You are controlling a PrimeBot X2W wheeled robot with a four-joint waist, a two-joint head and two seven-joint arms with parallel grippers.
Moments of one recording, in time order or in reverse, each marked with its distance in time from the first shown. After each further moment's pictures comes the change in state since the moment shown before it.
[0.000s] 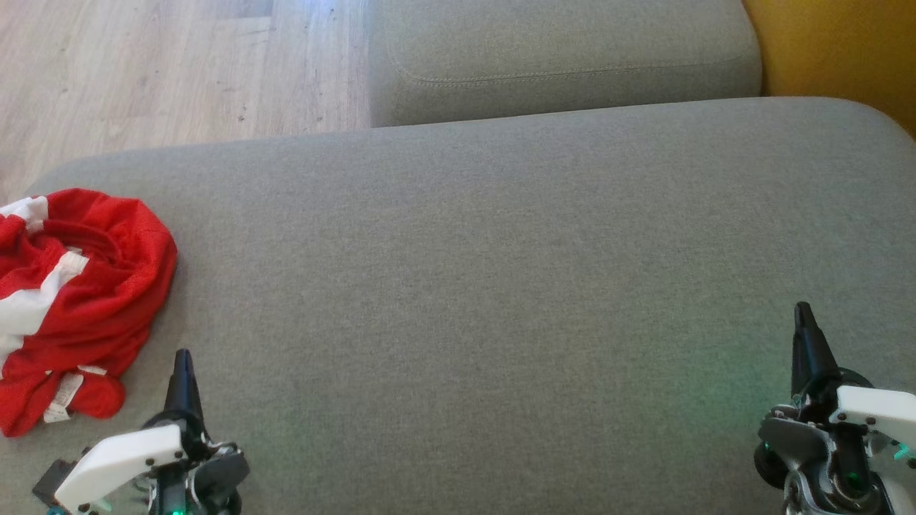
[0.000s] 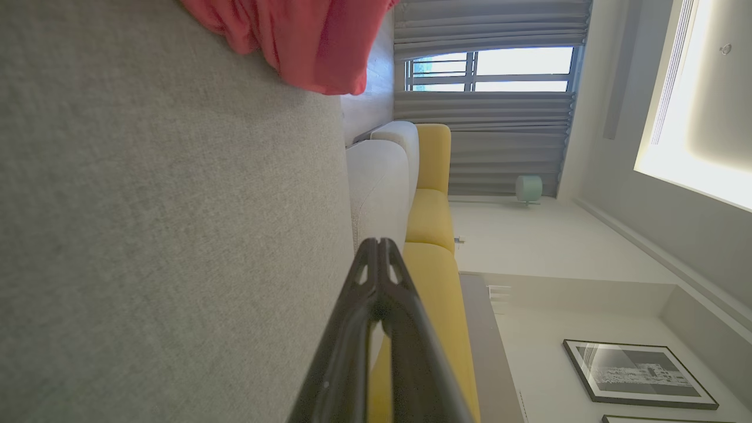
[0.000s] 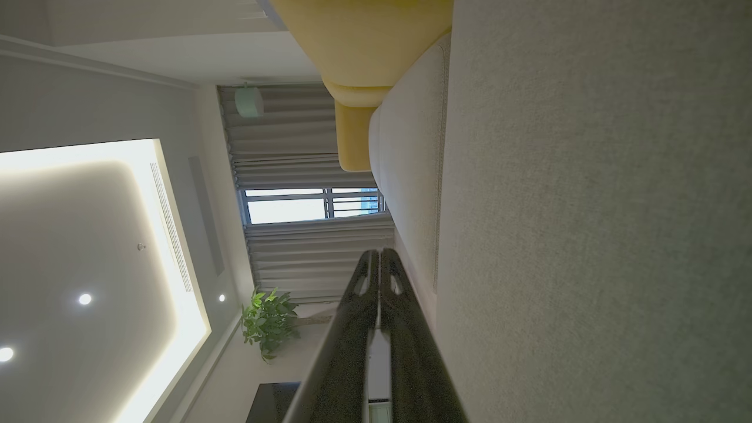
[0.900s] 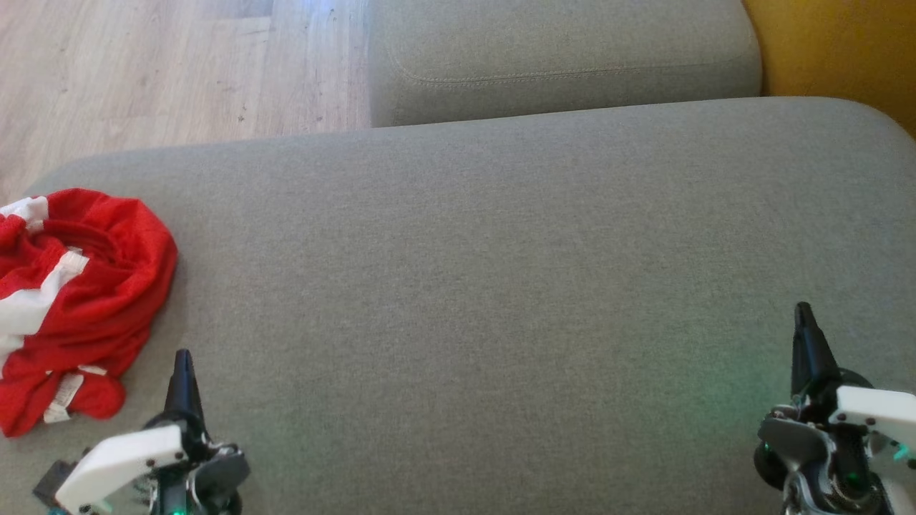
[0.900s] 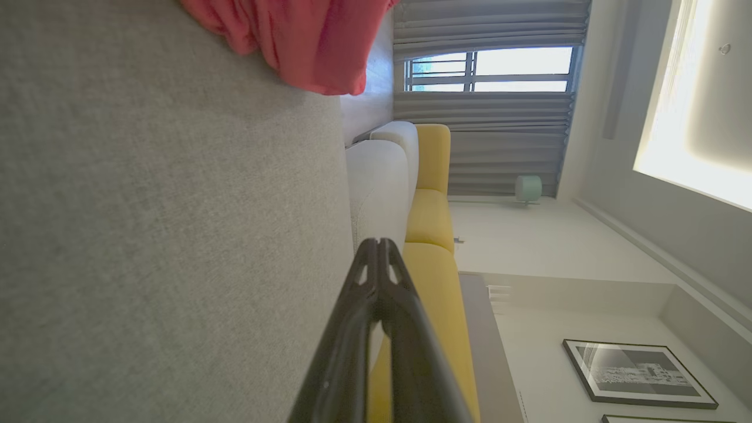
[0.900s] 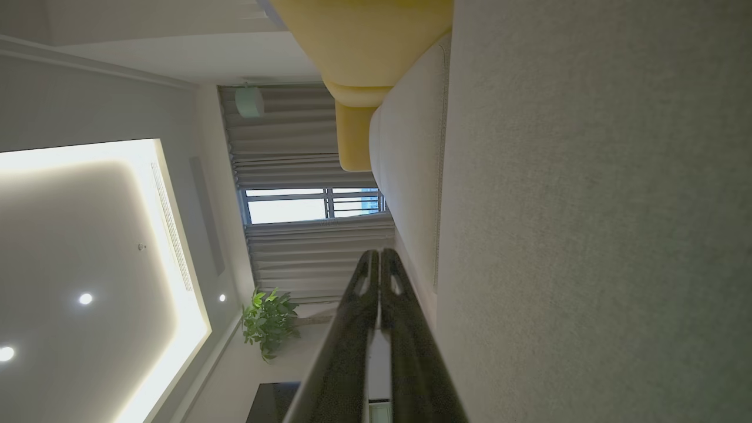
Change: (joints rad) left arm 0.000 0.000 0.000 0.000 0.000 0.000 0.000; right arm 0.000 0.000 0.000 0.000 0.000 0.000 0.000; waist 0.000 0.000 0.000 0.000
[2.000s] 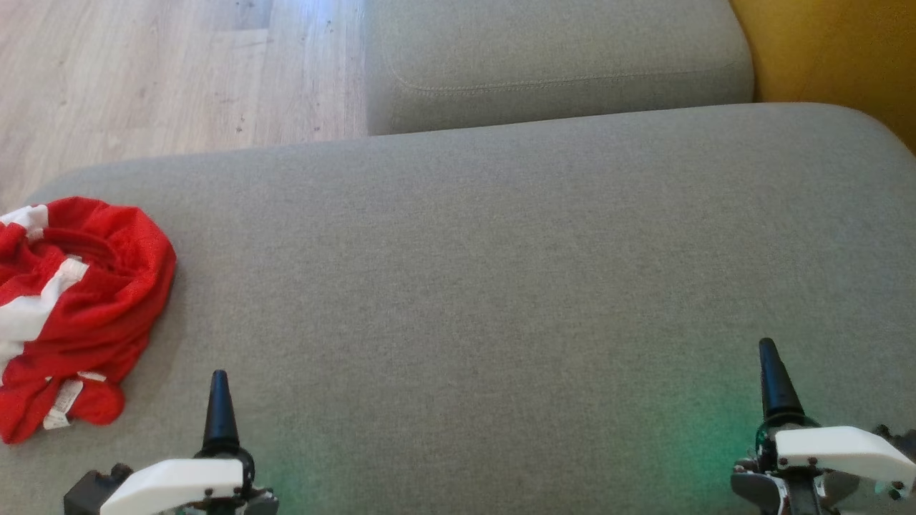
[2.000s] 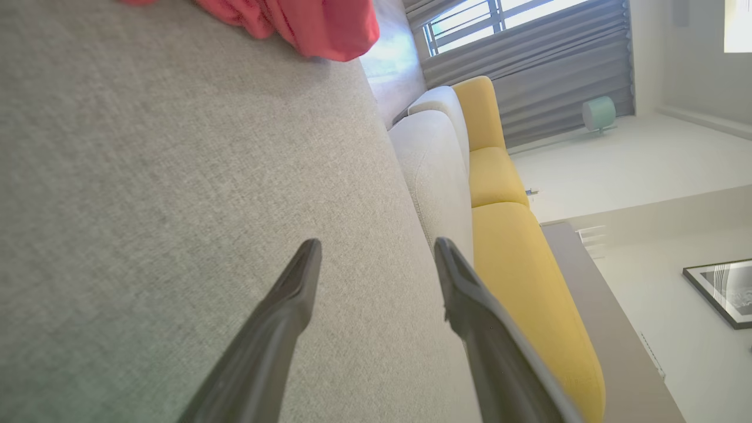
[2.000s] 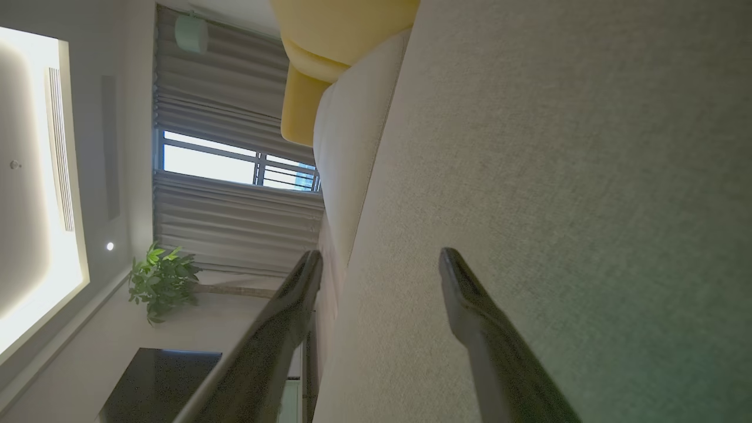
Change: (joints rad) left arm 0.082 -0.013 -0.083 0.001 0.312 0.036 -0.072; right arm 0.082 0.016 0.066 0.047 -0.292 -0.002 -0.071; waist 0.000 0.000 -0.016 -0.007
